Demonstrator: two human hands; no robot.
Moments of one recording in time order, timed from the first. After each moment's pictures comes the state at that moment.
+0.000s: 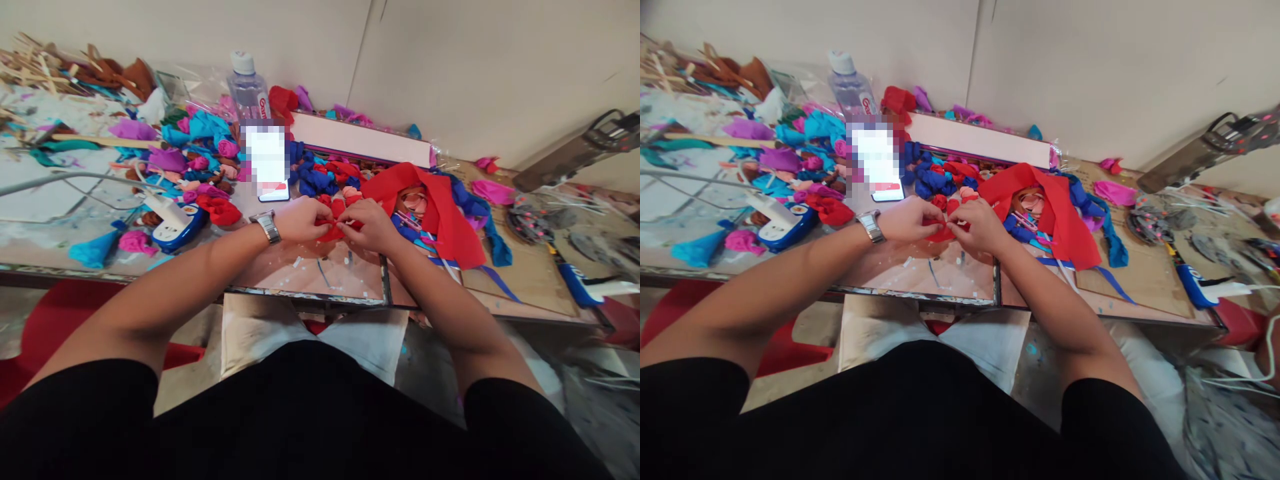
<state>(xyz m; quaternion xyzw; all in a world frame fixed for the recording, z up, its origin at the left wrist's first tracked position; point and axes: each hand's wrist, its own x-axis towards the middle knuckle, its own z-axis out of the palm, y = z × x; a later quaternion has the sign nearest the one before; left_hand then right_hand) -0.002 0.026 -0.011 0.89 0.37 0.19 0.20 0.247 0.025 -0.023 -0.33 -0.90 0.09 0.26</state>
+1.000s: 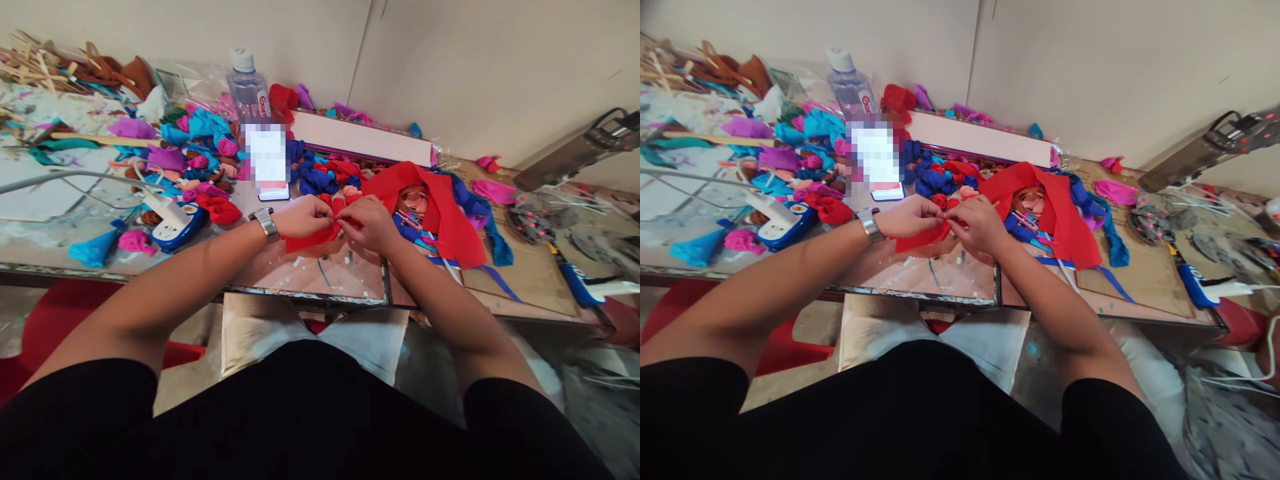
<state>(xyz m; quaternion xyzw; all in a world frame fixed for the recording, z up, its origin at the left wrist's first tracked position) 0.000 0.028 -0.009 0.83 0.39 0.20 0.35 0.246 0.024 -0.024 -0.30 -0.91 0.01 0.29</state>
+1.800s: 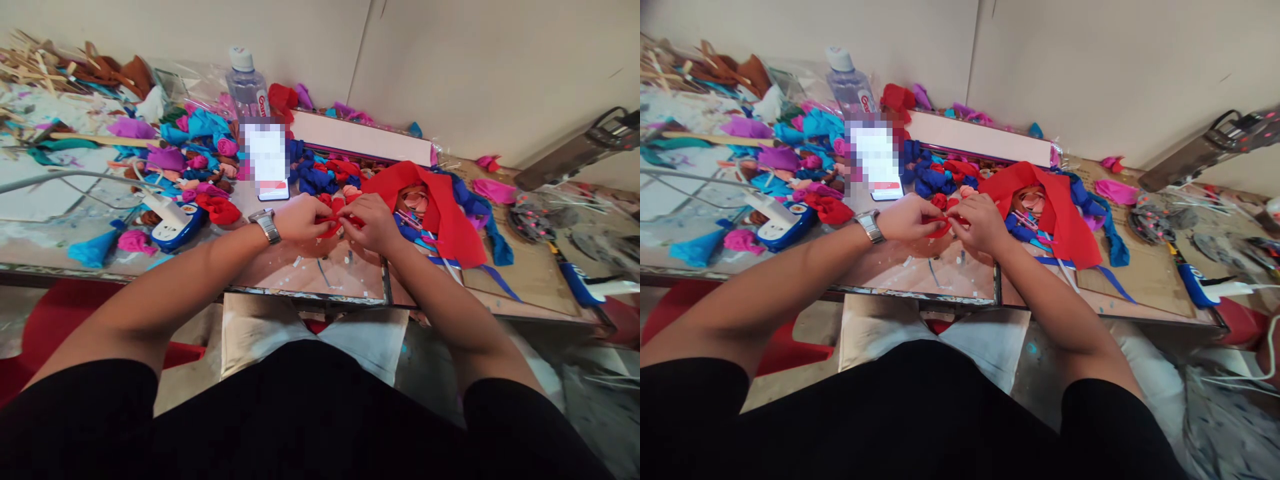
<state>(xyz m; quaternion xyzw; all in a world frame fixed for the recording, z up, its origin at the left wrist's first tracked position) -0.003 0.026 -0.011 0.89 0.35 0.21 0.21 0.246 0.021 -0.022 -0.33 -0.90 0.01 0.30</state>
